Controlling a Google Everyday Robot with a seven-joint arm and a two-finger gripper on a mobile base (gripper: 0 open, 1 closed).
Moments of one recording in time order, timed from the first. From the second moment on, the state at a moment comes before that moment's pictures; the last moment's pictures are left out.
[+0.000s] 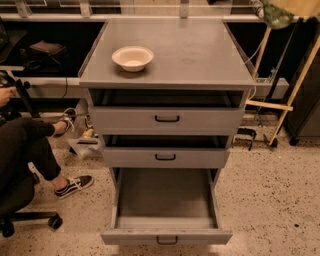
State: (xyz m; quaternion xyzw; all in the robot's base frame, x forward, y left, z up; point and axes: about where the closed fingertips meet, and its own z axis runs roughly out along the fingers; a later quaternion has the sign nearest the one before) arm 0.636 -0.258 1.115 -0.40 0.54 0.26 0.70
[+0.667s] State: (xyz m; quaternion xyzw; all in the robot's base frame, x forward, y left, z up) arm 0.753 -0.205 1.141 -0.40 0.56 0.17 0.70
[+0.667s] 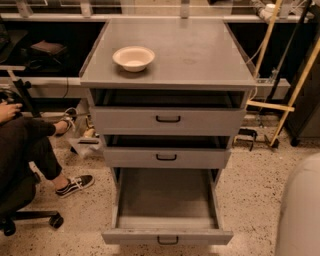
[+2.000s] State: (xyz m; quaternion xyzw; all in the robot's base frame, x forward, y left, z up) arm 0.826 -0.165 1.079 -0.46 0.65 0.03 0.60
